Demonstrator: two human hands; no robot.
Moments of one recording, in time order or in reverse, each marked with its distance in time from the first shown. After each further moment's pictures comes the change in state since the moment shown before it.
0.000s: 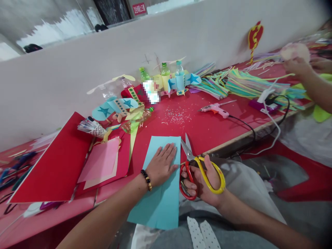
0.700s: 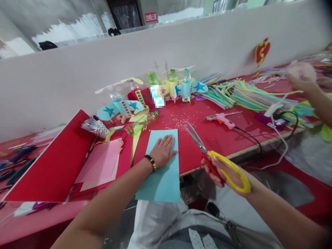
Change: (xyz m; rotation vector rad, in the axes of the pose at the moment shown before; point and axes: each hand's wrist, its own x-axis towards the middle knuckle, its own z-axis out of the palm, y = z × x) left_hand 0.056 -0.049 0.001 -0.003 0.050 -0.156; right_hand -0.017 -0.087 0.010 -0.777 0.268 -0.161
